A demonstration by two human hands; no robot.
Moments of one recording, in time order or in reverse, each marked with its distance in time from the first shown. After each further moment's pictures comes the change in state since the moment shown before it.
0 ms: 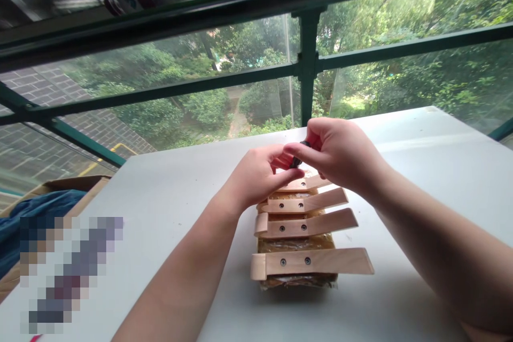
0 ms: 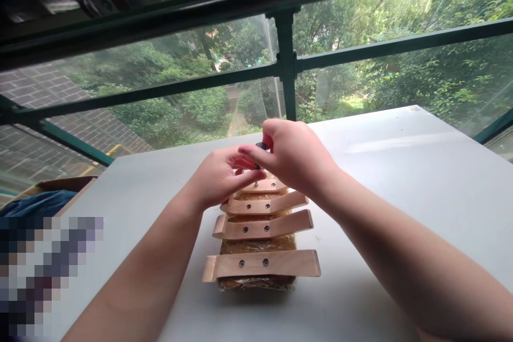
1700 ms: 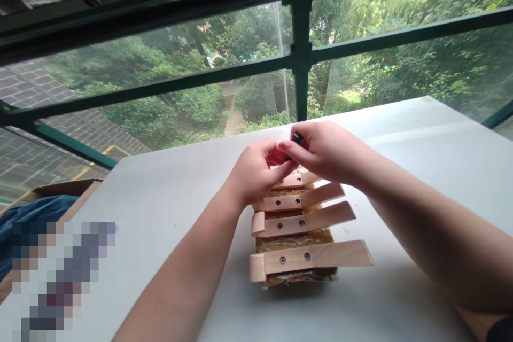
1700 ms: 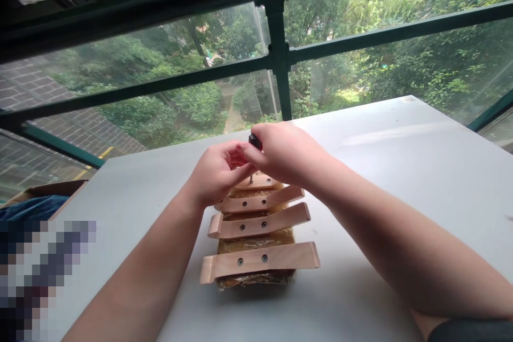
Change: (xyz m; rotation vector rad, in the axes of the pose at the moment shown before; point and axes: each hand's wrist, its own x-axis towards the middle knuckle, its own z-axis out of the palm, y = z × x) left_hand 0.004 -0.013 0.012 -0.185 0.008 0.004; right_hand 0.005 0.009 0.006 -0.096 -0.223 -0.041
